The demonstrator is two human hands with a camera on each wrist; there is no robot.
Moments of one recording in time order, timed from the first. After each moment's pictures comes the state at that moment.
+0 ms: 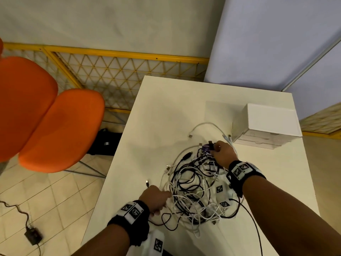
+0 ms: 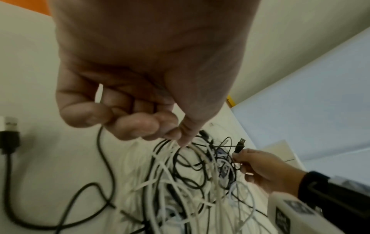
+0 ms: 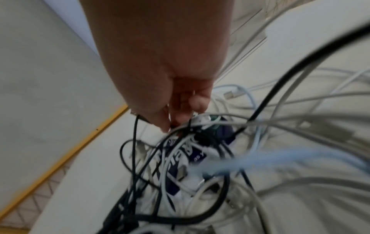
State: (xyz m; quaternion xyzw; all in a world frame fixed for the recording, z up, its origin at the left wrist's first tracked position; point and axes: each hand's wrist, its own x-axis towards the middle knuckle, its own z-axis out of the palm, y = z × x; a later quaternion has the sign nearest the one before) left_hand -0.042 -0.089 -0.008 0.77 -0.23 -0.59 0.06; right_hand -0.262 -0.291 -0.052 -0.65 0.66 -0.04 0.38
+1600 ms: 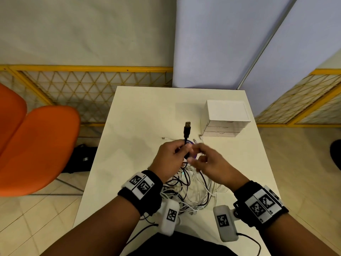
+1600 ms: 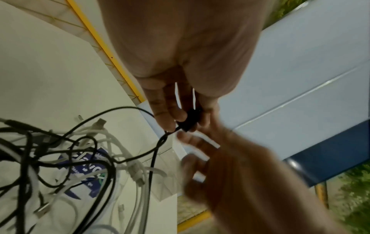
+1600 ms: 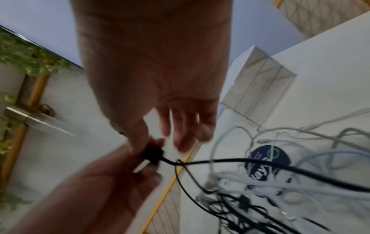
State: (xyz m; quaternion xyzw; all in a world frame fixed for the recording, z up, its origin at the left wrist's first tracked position) left_hand -0.139 -0.148 0.104 0.57 -0.56 -0.46 0.39; right_hand -0.311 -0.168 0.097 -0.65 0.48 -0.22 0.55
